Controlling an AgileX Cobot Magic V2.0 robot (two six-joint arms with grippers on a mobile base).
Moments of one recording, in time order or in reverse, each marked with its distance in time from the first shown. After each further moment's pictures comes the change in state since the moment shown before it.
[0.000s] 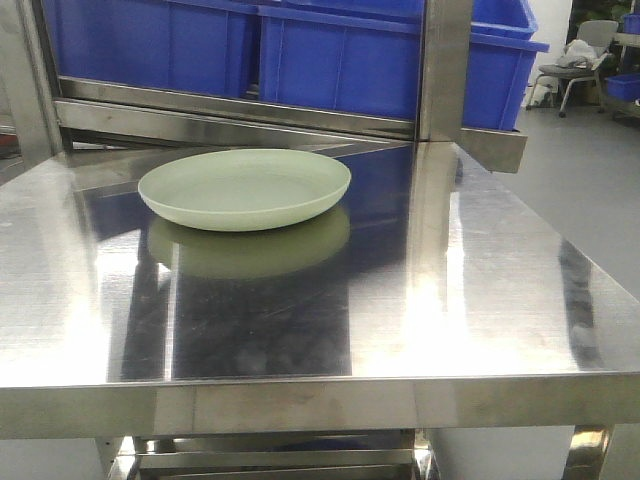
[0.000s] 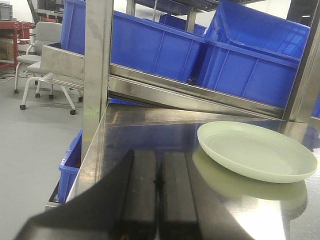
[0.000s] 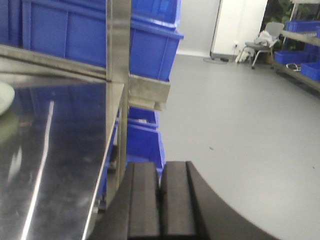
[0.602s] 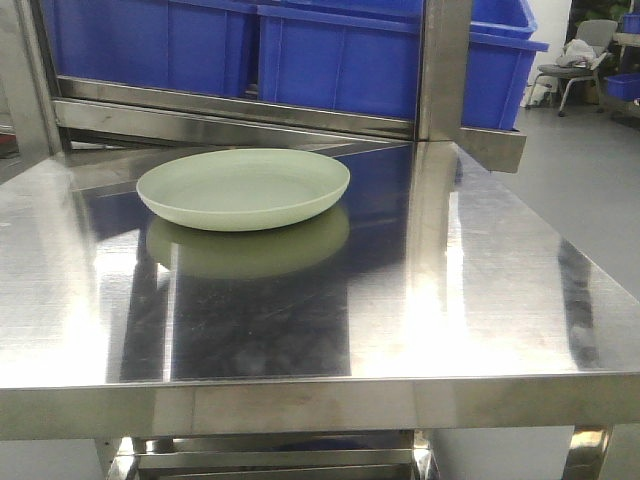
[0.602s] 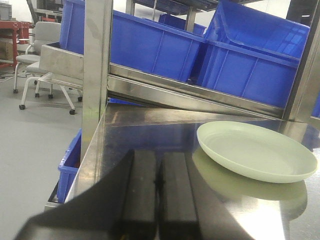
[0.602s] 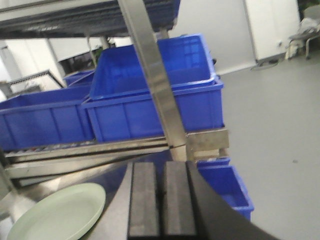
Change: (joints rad) left arm 0.000 0.000 0.000 0.000 0.000 0.000; right arm 0.097 0.180 -0.386 0.104 0.130 0.276
